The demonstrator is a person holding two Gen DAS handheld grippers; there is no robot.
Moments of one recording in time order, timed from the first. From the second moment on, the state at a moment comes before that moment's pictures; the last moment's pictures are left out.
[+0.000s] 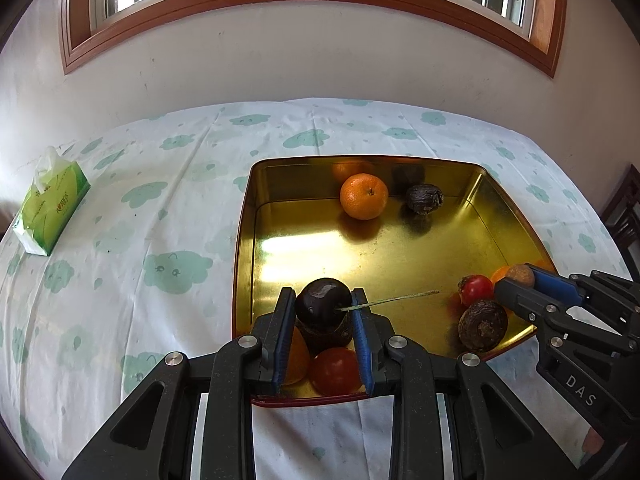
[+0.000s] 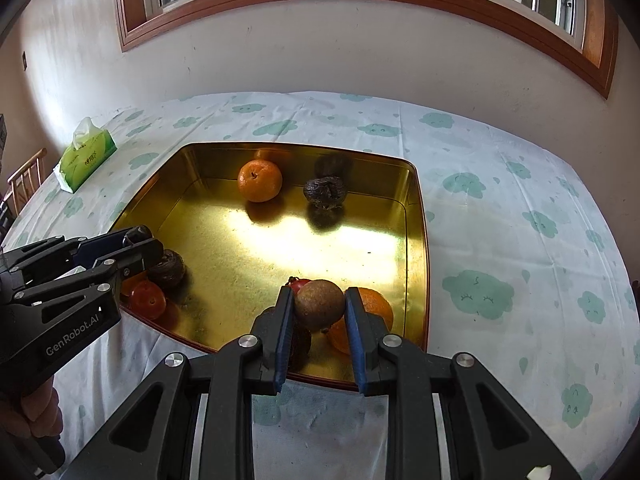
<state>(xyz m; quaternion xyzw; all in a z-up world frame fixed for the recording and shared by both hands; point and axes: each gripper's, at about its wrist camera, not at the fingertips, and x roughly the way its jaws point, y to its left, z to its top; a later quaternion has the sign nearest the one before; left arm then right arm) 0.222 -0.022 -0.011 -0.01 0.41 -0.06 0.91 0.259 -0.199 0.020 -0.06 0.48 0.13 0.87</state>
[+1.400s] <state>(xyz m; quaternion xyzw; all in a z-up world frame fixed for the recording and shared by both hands) 0.209 -0.027 -0.012 0.00 0.40 -0.05 0.91 0.257 -0.198 0.024 -0.06 0.47 0.11 0.87</state>
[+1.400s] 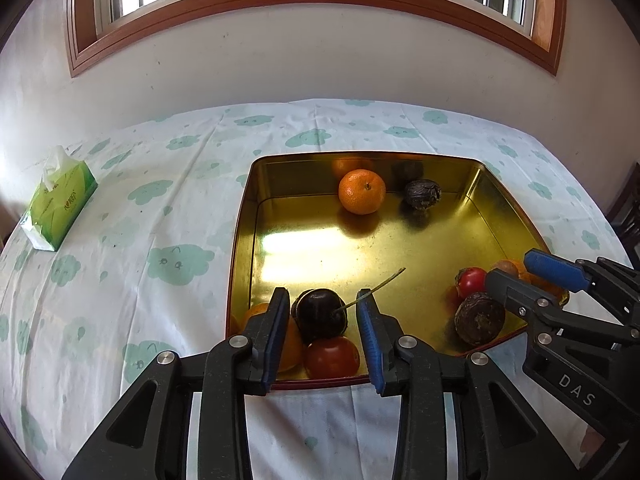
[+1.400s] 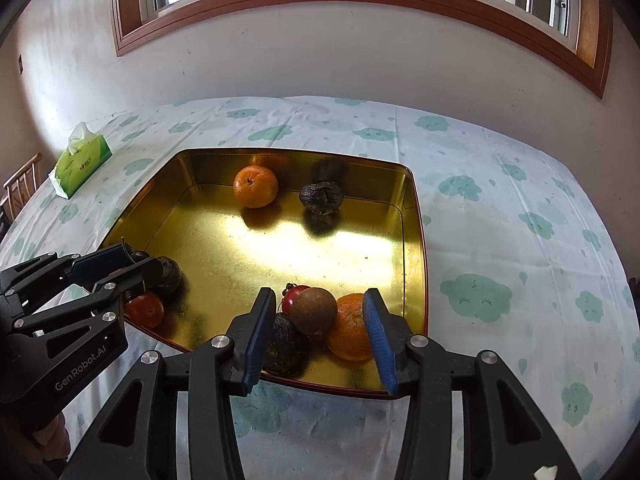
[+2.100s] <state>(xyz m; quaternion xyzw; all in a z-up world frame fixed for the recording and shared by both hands) 0.158 -0.008 0.006 -0.01 0.39 0.00 0.92 0.214 -0.203 0.047 -0.05 0.47 0.08 0.88</state>
